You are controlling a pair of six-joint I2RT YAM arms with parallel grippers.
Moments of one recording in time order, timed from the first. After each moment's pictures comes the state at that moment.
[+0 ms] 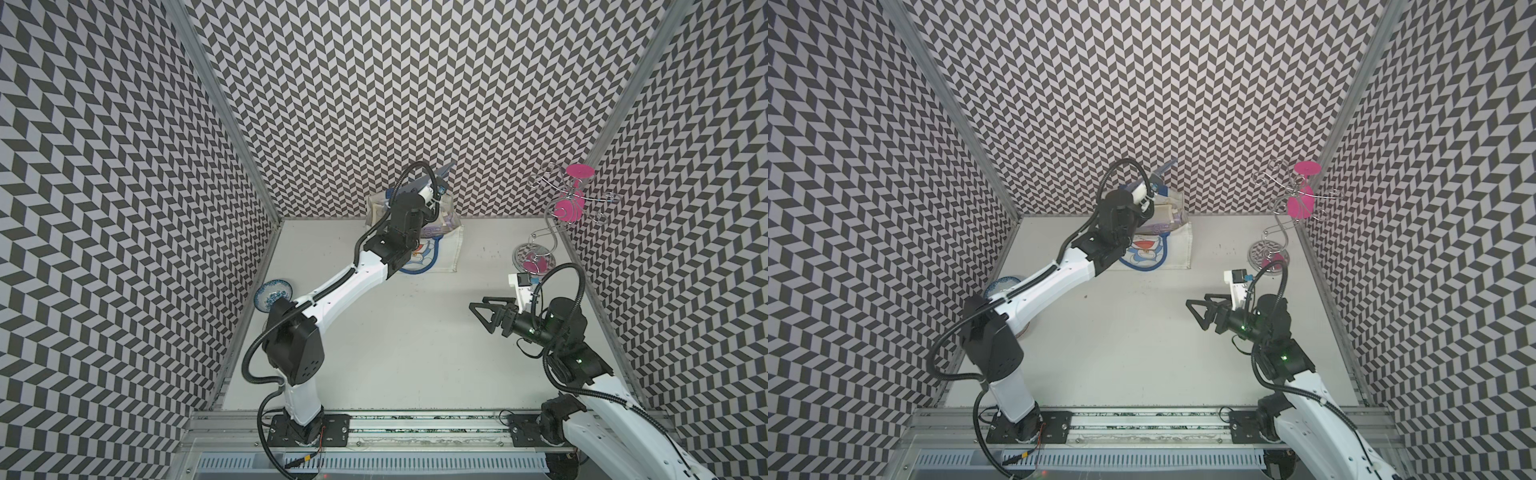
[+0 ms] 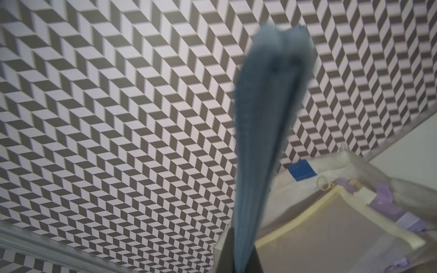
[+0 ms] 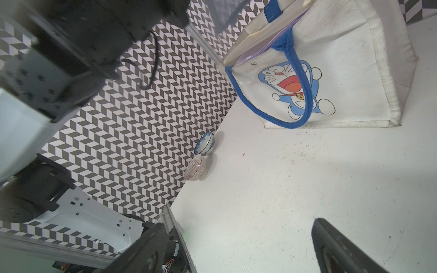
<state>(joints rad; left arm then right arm) -0.68 1.84 1.67 0.05 -0.58 0.69 0.31 0.70 0.43 0.06 -0.62 0.59</state>
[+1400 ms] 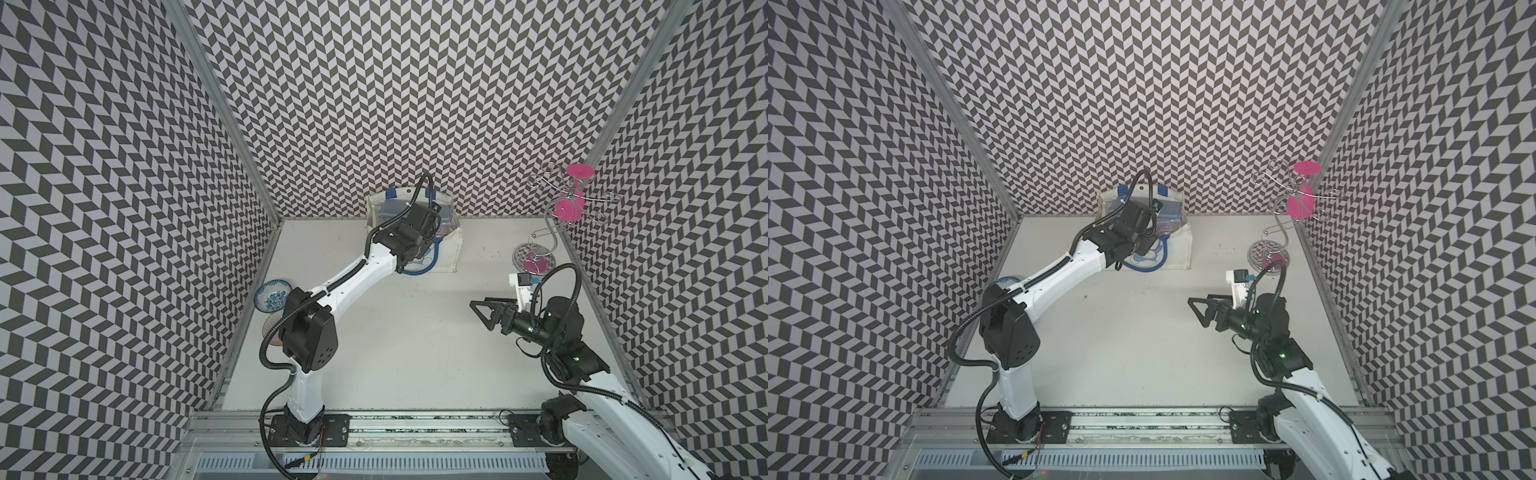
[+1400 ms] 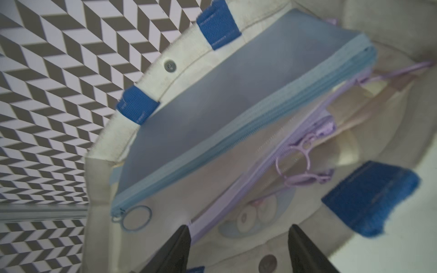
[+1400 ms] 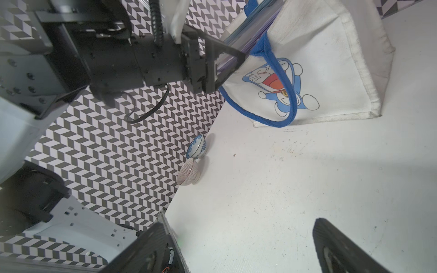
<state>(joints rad) -0.68 1.88 1.77 -0.62 -0.42 0.16 0.28 0.73 0.42 0.05 -0.59 0.61</state>
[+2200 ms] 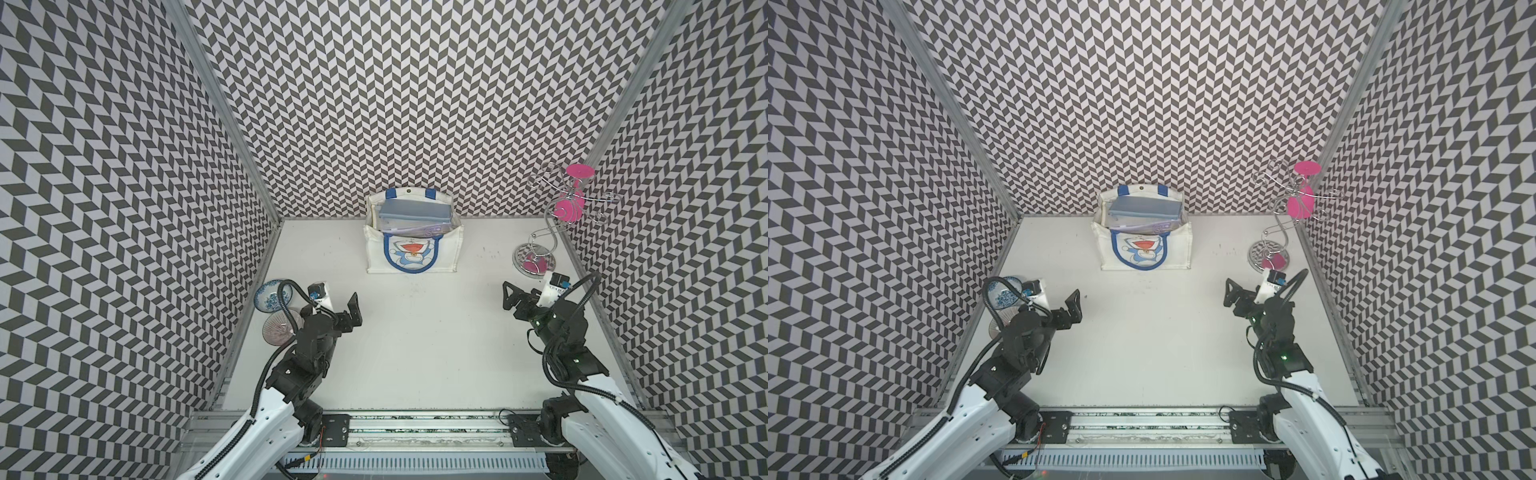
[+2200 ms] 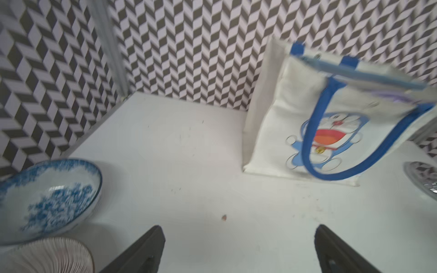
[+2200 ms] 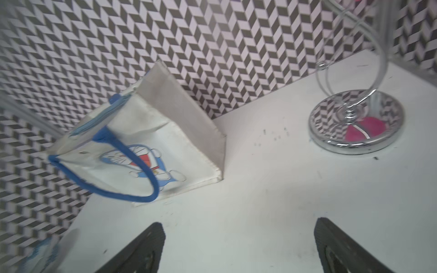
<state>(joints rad) -0.52 0.60 0.32 -0.04 -0.47 -0.35 0.15 0.74 0.28 0.22 0.05 0.44</state>
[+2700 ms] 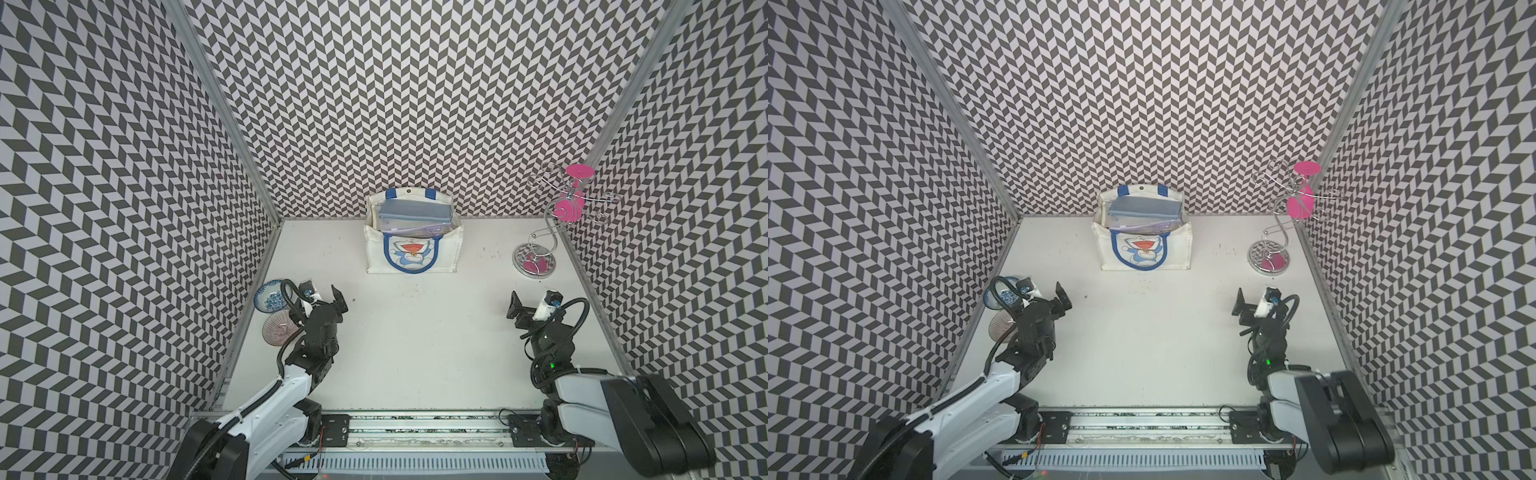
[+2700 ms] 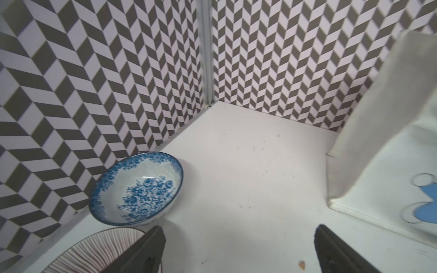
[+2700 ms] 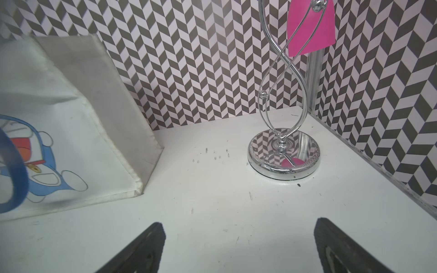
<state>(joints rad) -0.31 1.00 0.26 0.46 -0.71 -0.24 0.11 1.33 0.01 1.24 0.23 0.10</state>
